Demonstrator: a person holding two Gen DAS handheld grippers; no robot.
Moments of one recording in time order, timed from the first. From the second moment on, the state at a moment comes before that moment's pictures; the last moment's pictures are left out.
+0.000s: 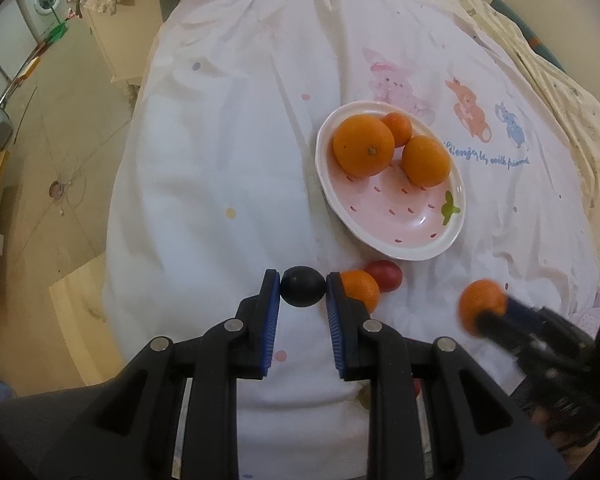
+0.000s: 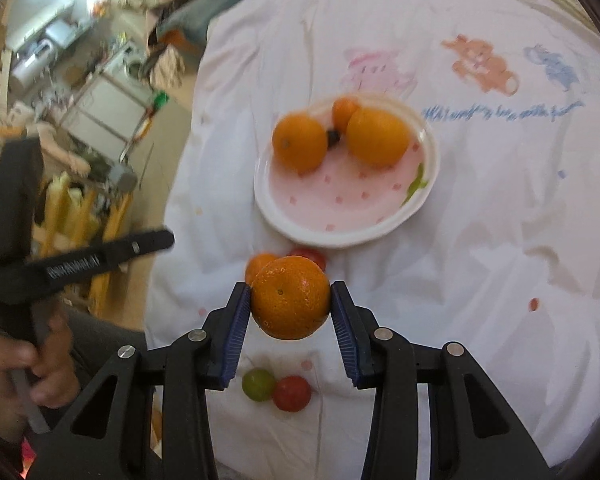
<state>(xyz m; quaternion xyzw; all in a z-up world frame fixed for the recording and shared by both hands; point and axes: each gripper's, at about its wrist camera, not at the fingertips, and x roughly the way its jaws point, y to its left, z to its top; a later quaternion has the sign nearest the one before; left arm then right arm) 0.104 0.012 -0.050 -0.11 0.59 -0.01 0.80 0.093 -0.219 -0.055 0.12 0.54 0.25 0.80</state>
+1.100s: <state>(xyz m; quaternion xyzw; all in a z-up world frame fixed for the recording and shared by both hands) 0.195 -0.049 -0.061 -0.05 0.59 -0.04 0.81 0.201 -0.267 -0.056 0.18 0.52 0.20 0.81</state>
